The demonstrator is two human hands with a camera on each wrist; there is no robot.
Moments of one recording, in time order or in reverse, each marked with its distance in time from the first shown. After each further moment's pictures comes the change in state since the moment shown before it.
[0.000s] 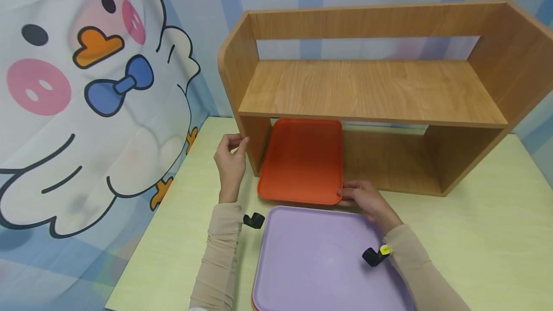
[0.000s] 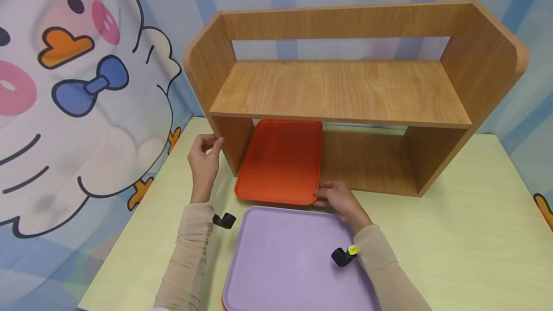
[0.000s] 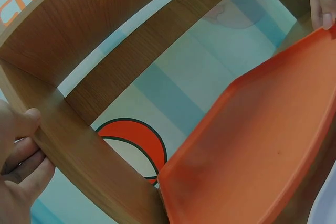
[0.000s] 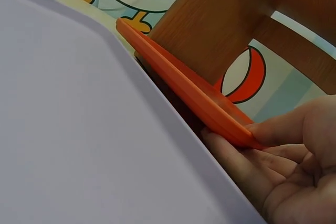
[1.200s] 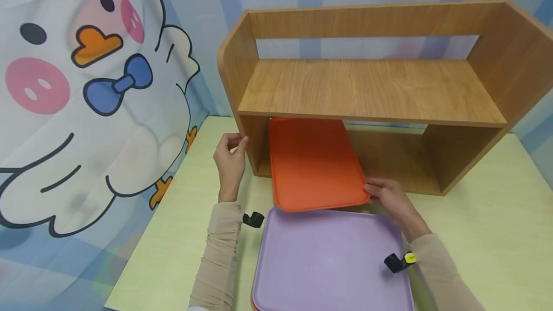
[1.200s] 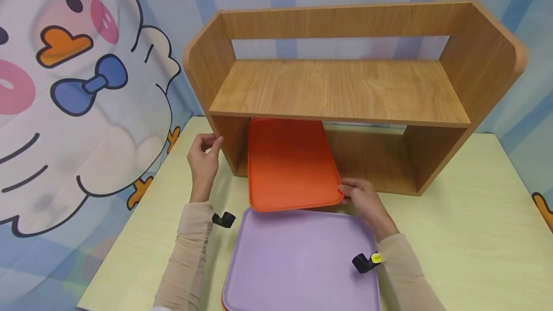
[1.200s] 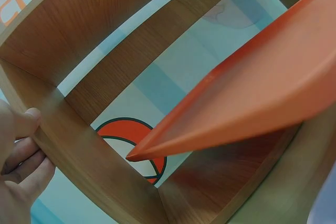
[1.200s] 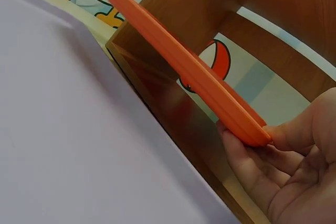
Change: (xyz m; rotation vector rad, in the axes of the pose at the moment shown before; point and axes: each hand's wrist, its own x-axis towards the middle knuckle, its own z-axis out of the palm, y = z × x) left_hand 0.002 -0.001 0.001 0.020 -0.003 -0.020; right_hand -0.030 -0.005 -0.041 -0.105 0.134 -0.105
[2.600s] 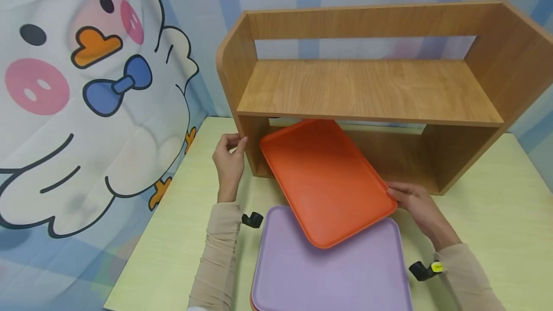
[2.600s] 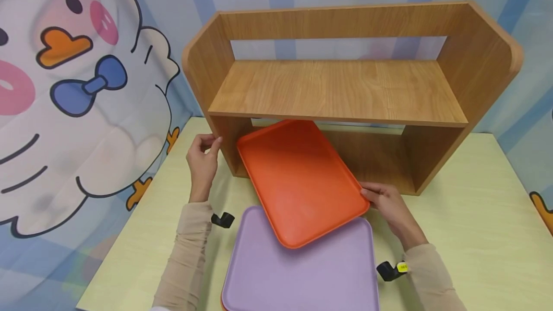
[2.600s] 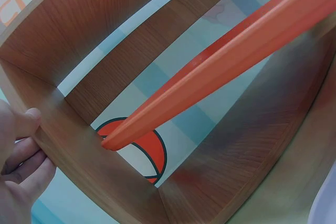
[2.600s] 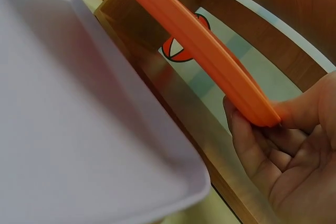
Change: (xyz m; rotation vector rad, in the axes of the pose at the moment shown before) left_hand -0.001 0.001 -0.001 0.016 0.006 0.005; right_hand -0.026 0.012 -0.046 -0.074 0.006 -0.119
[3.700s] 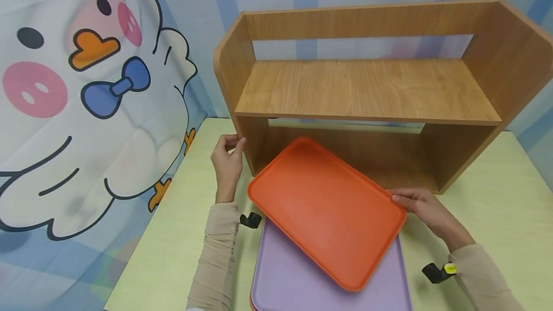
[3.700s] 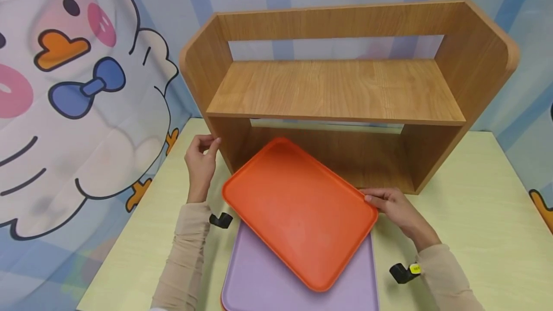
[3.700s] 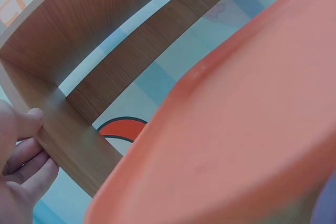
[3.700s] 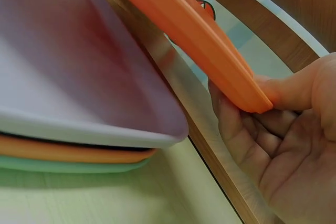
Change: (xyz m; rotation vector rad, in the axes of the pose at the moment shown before) left_hand 0.001 0.001 -0.001 0.012 -0.016 -0.012; right_hand -0.010 0.002 -0.023 -0.150 -0.166 -0.014
